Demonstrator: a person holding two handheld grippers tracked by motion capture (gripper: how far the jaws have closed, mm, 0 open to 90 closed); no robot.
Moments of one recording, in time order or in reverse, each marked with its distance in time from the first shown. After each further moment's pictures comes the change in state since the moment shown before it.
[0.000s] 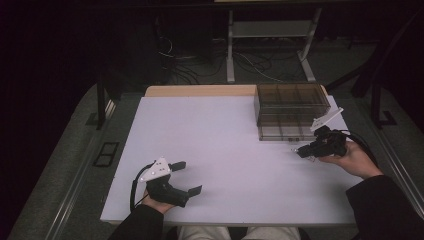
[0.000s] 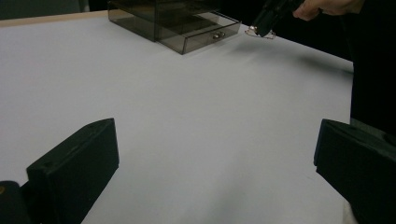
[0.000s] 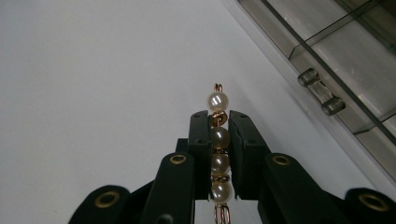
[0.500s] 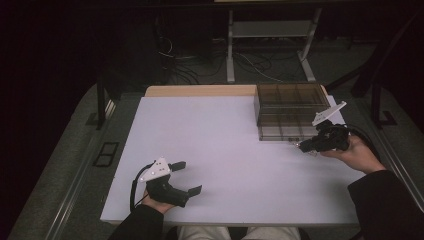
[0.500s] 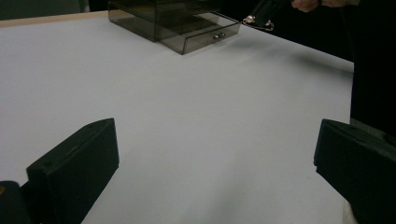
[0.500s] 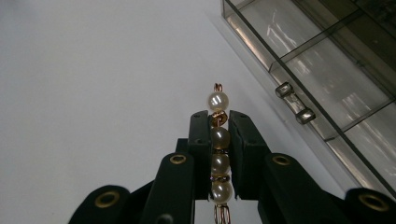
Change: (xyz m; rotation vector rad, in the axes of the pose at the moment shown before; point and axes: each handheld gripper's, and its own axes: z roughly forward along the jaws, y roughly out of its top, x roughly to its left) left arm 0.000 0.000 0.000 -0.001 -0.001 0.001; right arm -0.006 0.009 -0.011 -0.009 -0.023 -0.005
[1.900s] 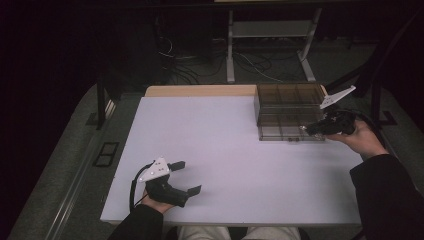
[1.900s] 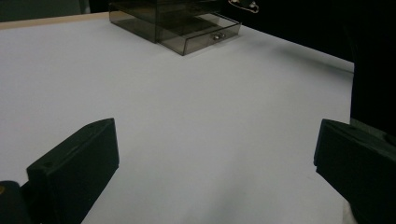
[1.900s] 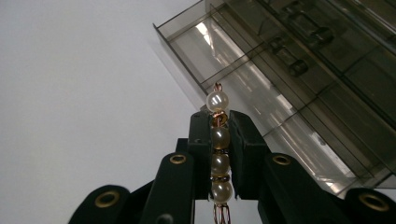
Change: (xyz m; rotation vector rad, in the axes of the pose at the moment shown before) left arm 0.000 0.000 -0.001 -0.004 0.002 0.002; right arm -0.042 0.012 -0.019 -0.049 -0.084 0.024
